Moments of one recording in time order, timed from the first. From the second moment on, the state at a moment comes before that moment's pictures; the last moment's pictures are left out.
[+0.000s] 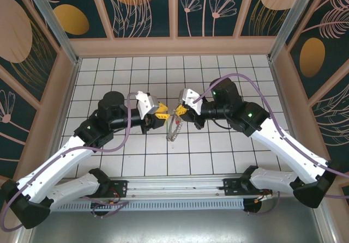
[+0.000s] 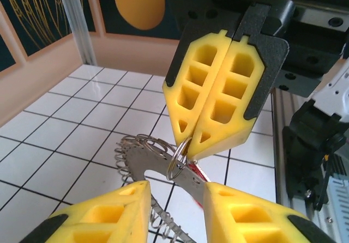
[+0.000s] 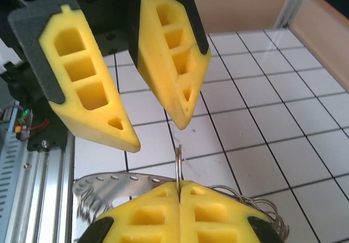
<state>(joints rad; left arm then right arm) -0.71 0.96 0.94 -0.26 0.54 0.14 0.81 1.12 1.22 -0.62 -0.47 -0.39</state>
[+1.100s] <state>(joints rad) -0.71 1.08 0.98 -0.30 0.60 0.20 0.82 1.22 1.30 -0.76 -0.46 -0.46</state>
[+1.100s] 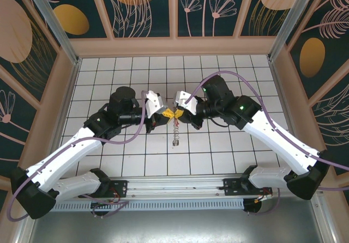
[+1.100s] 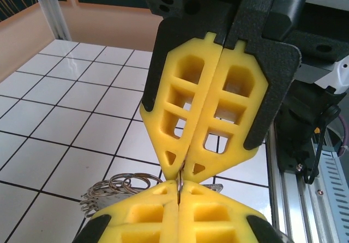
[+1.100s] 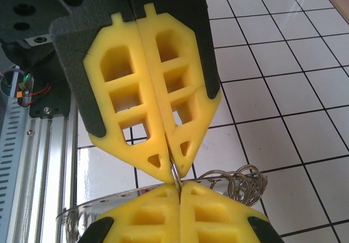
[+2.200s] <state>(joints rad) -0.71 0.97 0.84 0.07 0.72 -0.01 0.82 1.09 1.21 -0.59 -0.57 -0.40</state>
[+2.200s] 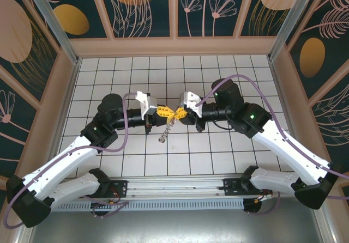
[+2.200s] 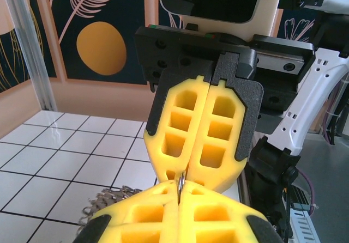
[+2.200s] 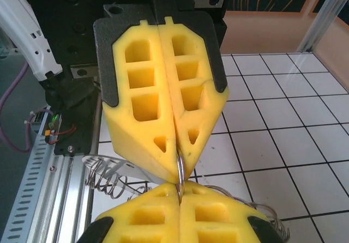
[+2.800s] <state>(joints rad) -0.72 1.05 0.99 -0.32 0.56 0.22 0.85 1.24 1.33 -0.78 -0.41 -0.49</state>
